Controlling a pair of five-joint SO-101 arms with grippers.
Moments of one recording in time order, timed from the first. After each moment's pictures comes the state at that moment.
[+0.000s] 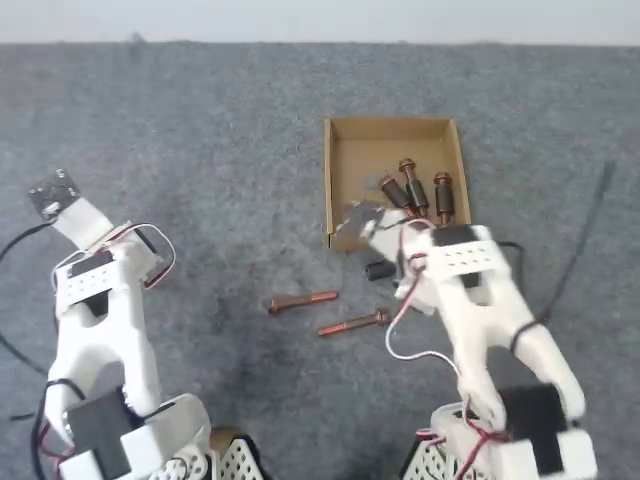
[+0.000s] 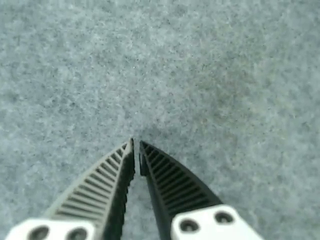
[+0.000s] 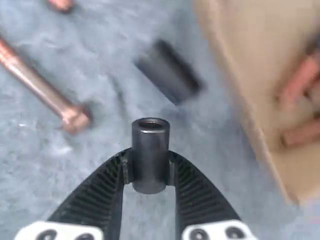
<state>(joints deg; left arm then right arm) -29.9 -12.7 54.0 33.0 22.2 -11.9 -13.9 43.3 58.5 48.4</state>
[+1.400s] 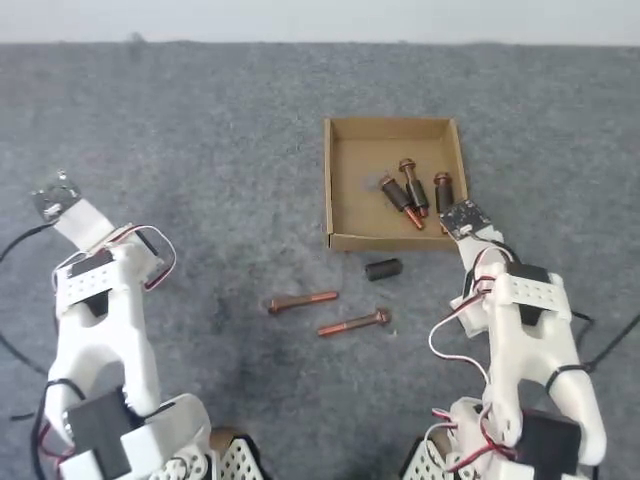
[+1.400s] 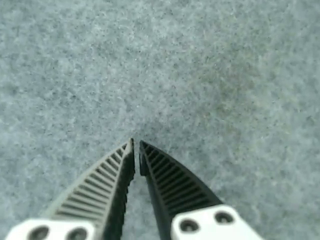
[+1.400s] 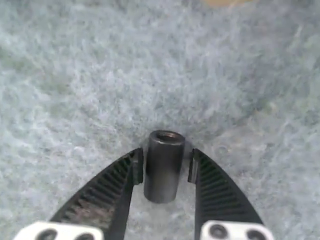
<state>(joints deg) -29.9 -12.7 54.0 34.6 22.2 7.3 -19.5 58.4 48.4 37.9</state>
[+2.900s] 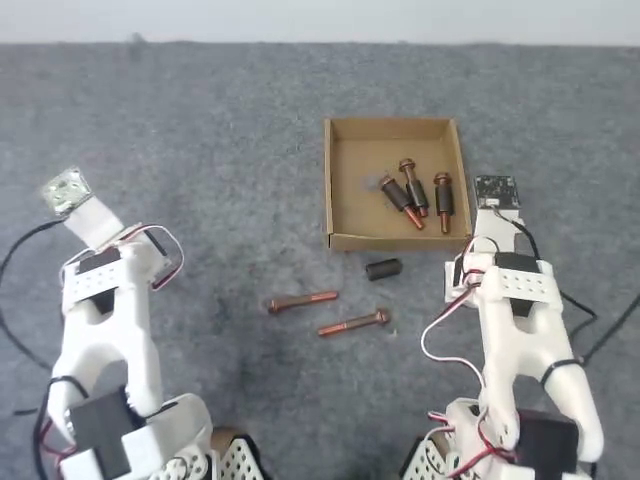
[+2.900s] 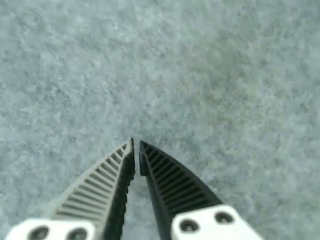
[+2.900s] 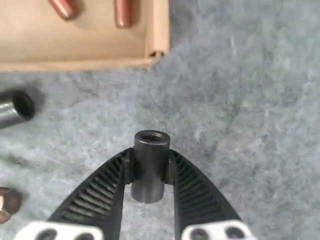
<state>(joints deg) -27.9 -12.7 54.0 35.9 22.1 3.4 -19.9 55.0 46.3 5.1</state>
